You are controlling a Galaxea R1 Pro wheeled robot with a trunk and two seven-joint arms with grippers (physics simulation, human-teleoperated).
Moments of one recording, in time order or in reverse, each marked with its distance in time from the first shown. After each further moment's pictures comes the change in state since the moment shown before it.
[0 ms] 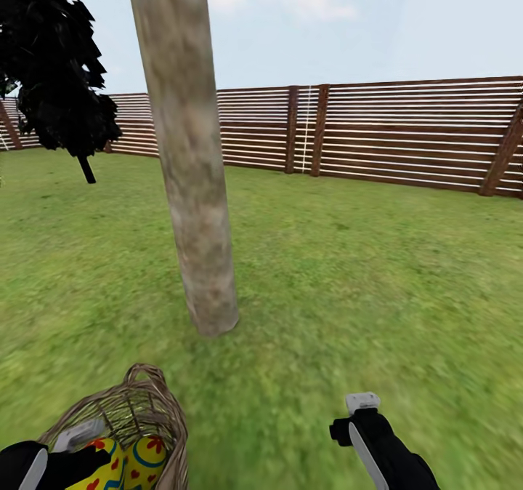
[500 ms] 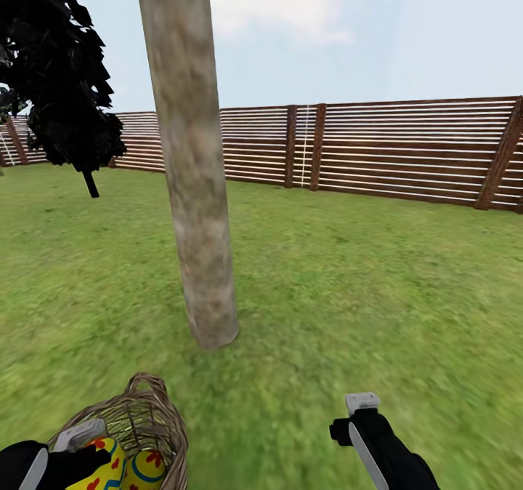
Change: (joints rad) left arm 0.000 -0.001 -0.001 -0.002 0.000 -0.002 0.000; right arm 0.000 0.000 -0.001 0.000 0.001 -0.001 0.000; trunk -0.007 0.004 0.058
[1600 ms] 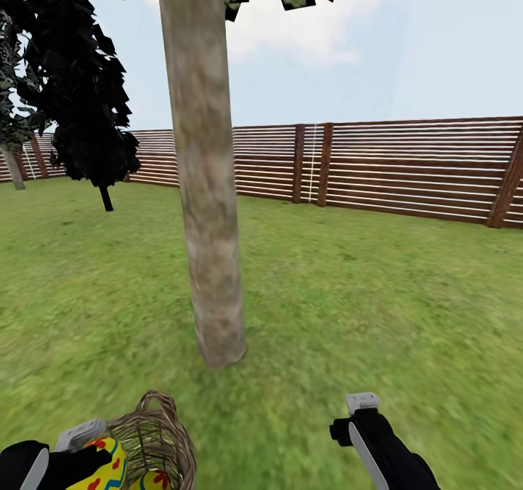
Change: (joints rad) left arm 0.000 -0.001 -0.005 0.000 -0.002 -0.002 0.000; right arm 0.000 0.000 -0.001 0.000 0.000 0.001 -0.002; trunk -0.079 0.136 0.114
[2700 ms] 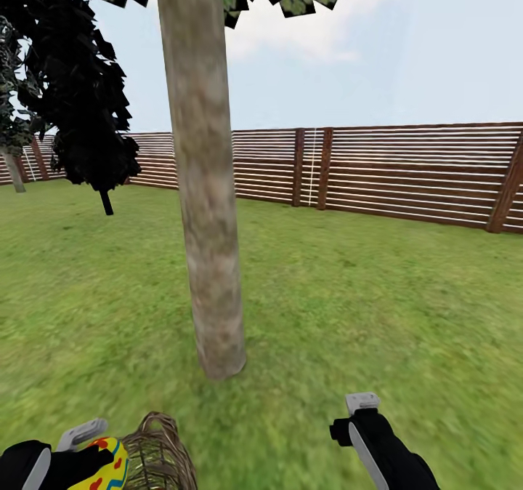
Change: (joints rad) left arm 0.000 -0.006 -0.002 -0.003 0.000 0.000 -0.001; right arm 0.000 0.000 0.001 0.000 0.002 0.000 0.000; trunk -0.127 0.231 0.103
